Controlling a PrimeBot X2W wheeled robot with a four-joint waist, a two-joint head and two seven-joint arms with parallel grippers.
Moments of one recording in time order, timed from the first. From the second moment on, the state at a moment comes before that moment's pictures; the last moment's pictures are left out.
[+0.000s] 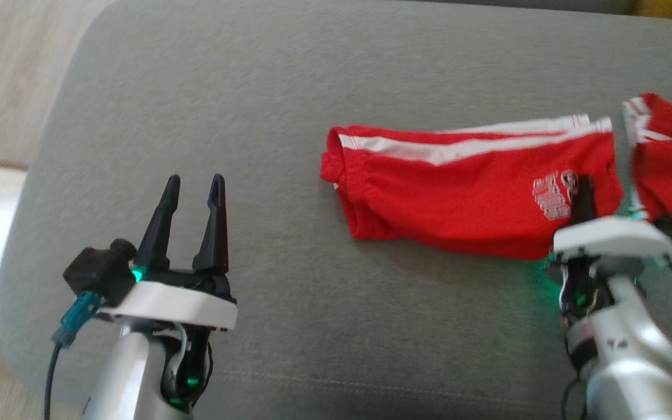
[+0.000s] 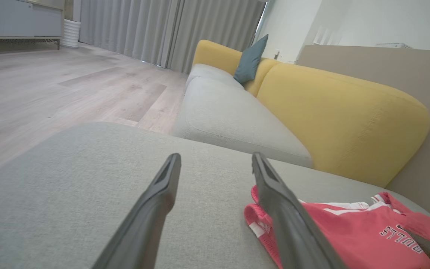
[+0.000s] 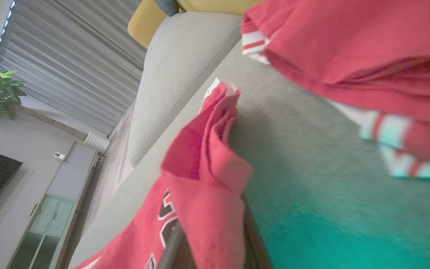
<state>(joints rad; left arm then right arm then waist) -0.16 0.04 -0.21 0.12 -0.36 -0.05 -0.26 -0.57 -0.06 -0.03 0.94 0.86 0.12 -0.20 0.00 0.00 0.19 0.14</state>
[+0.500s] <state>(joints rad) -0.13 0.04 -0.21 0.13 -0.34 -0.06 -0.26 -0.45 -0.06 -0.01 0.78 0.81 0.12 -0.25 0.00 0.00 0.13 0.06</state>
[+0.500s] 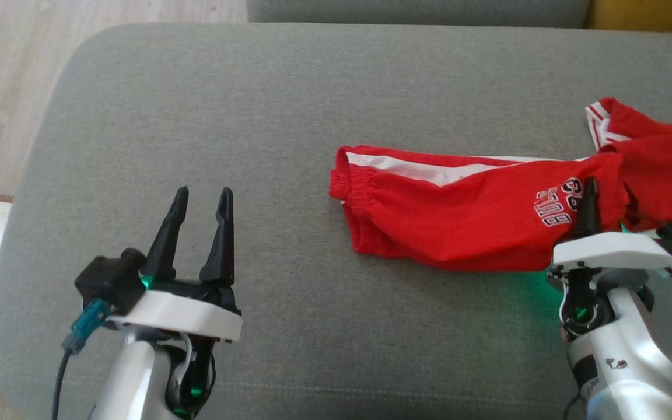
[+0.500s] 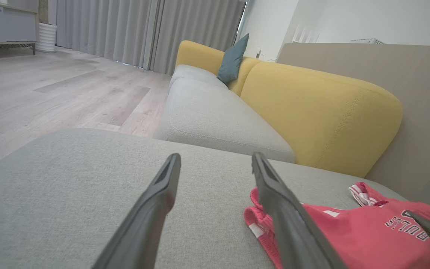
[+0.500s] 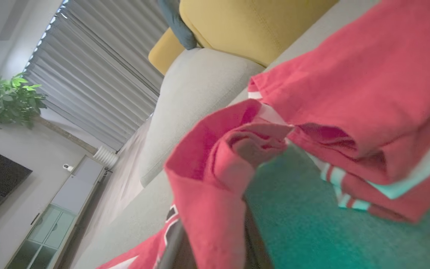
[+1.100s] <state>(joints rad) -0.09 0.04 -0.23 0.15 -0.34 -0.05 -0.26 -0.45 -0.06 0.25 0.67 0.88 0.12 -0.25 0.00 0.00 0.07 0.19</state>
